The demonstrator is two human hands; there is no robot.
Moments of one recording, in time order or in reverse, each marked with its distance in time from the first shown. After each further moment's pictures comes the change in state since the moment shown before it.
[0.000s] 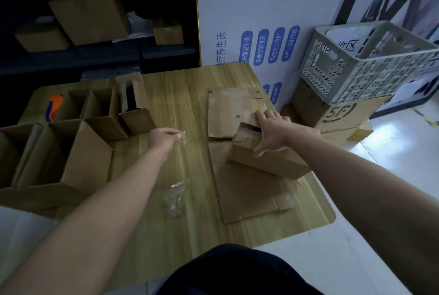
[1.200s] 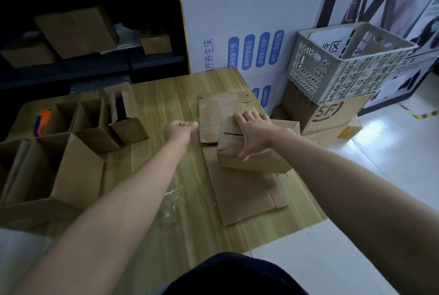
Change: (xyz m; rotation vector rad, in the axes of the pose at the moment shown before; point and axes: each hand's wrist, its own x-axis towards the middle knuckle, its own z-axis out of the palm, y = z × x) left_hand -0.033 0.063 0.048 -0.123 0.003 -0.093; right_hand -0.001 -0.011 -0.003 -0.004 0.073 -0.131
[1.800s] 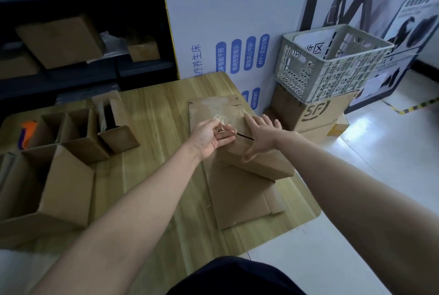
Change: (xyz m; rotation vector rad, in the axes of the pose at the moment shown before) left_hand -0.056 0.022 0.047 -0.500 -0.707 -0.149; right_hand -0.019 0.034 0.009 0.154 -0.138 0.261
